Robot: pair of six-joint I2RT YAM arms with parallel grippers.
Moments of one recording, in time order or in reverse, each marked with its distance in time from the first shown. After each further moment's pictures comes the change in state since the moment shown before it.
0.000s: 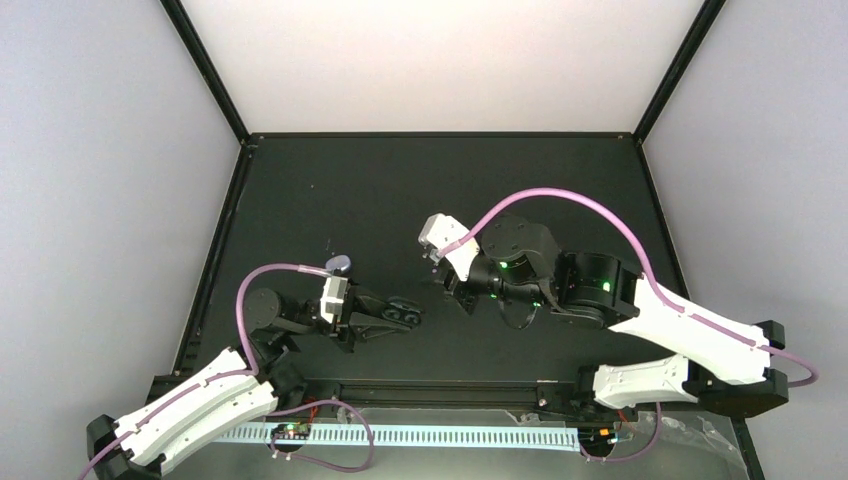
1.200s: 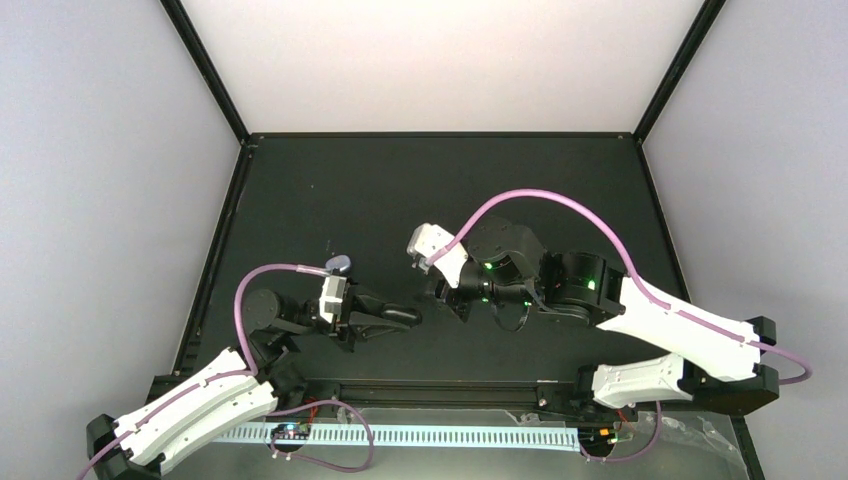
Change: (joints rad) left arm -0.006 -0.003 0.000 0.015 -0.001 -0.004; right arm 0.000 0.046 -0.001 -0.028 -0.127 0.002
